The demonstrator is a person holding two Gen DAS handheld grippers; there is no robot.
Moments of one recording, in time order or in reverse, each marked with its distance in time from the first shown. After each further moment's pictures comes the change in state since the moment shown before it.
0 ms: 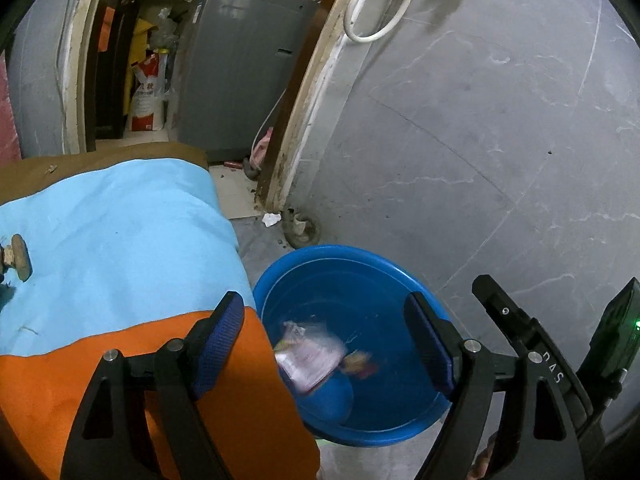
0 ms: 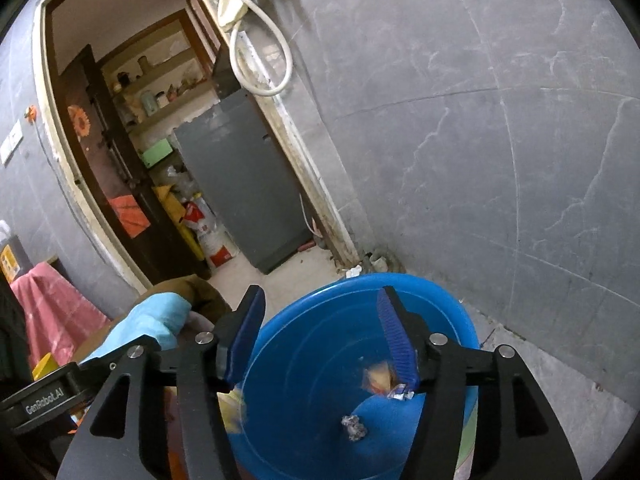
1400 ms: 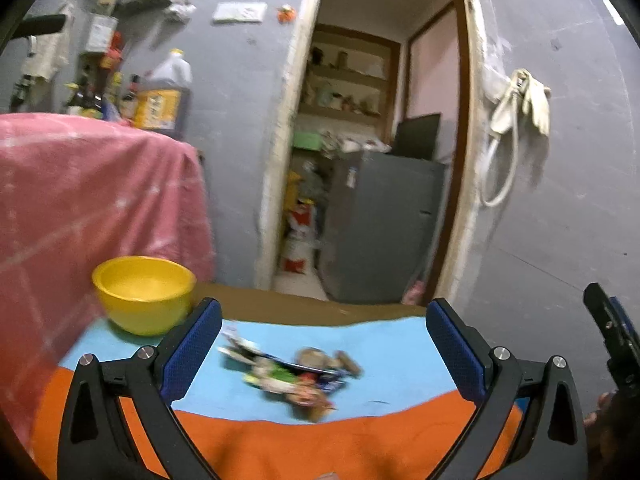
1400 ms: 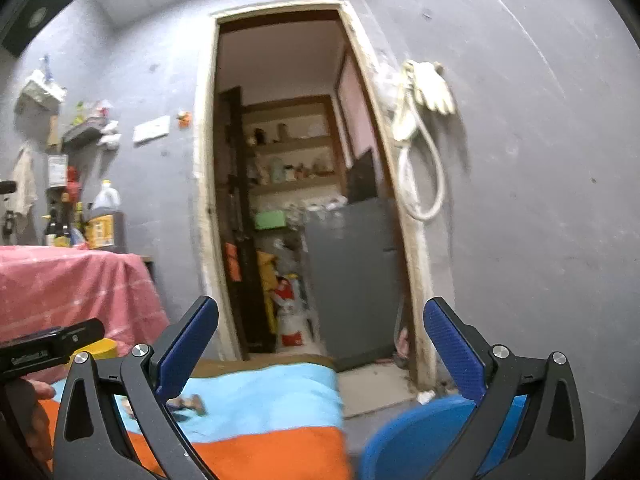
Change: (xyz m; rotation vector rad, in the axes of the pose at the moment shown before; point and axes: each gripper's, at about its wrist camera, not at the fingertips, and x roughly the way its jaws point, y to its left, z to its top) left arm -0.220 0.109 -0.050 -0.022 -0.603 0.497; right arm -0.069 0.158 -0.032 -0.355 -0.437 0.318
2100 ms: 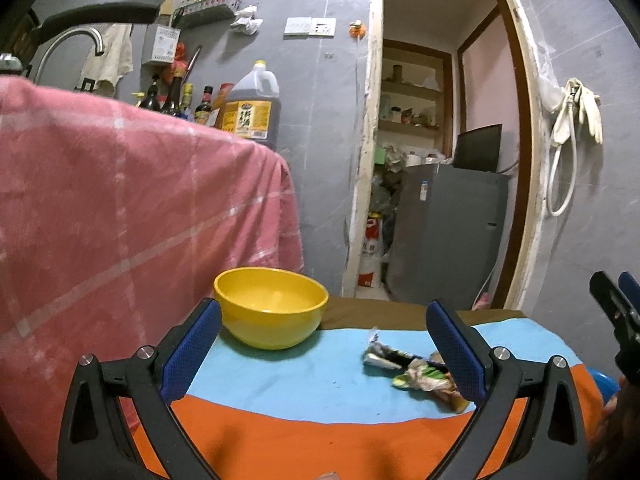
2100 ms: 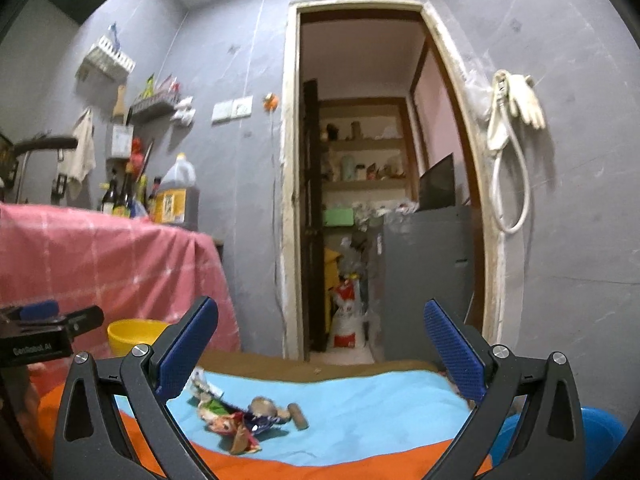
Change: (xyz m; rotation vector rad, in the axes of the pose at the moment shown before) left arm -0.020 0.099 -0.019 -0.006 -0.045 0.203; right arm 0.030 0.108 -0.021 -0.119 0.021 0.206
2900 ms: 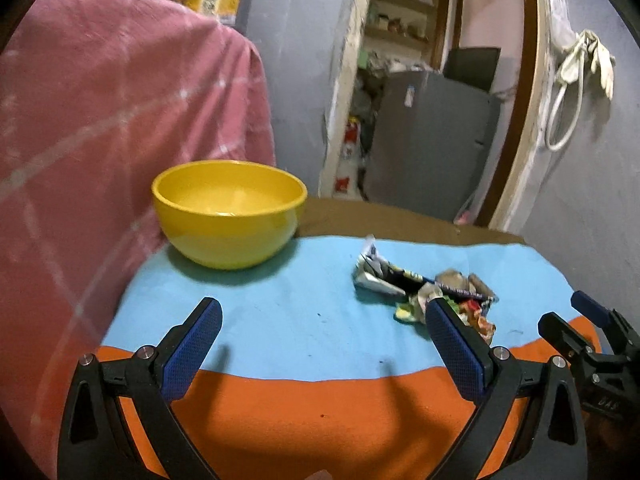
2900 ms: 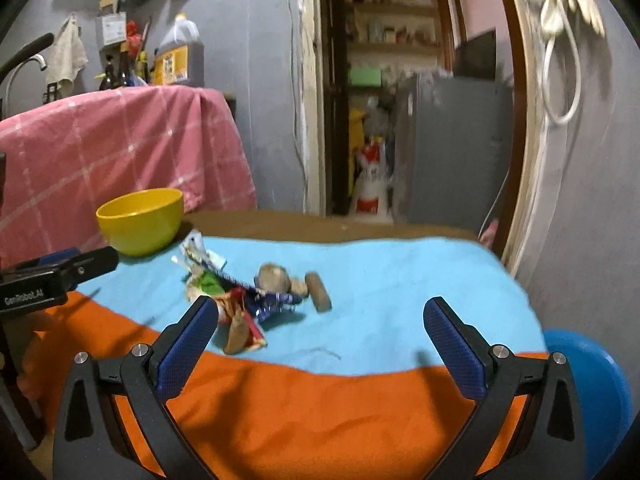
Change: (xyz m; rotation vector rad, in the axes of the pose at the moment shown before) left arm 0.074 -0.002 -0.029 -0.007 0.381 -0.121; right arm 0.061 -0.003 -0.058 0.003 0.543 0.097
